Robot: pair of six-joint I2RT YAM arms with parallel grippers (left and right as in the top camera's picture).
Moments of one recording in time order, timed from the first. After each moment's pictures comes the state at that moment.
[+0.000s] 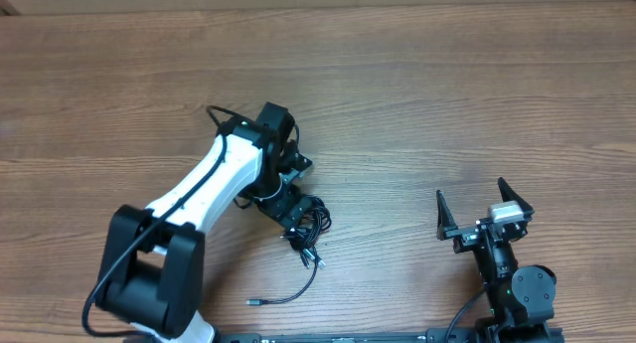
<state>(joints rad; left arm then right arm) -0.39 1.78 1.19 -1.07 0.18 0.28 0.14 0.01 0.02 -0.03 -0.03 -0.10</state>
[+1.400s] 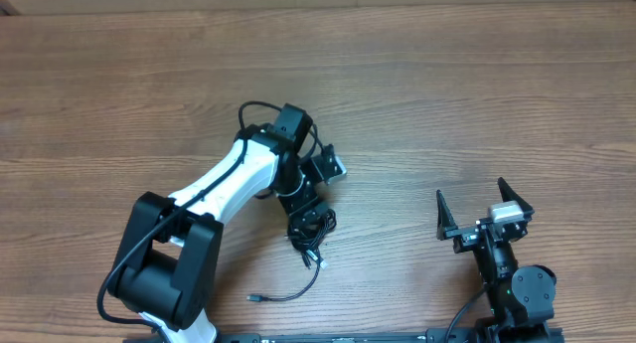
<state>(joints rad) -0.45 1.83 1.14 -0.81 0.32 0.62 0.14 0.01 0.02 -0.04 -0.03 -0.10</state>
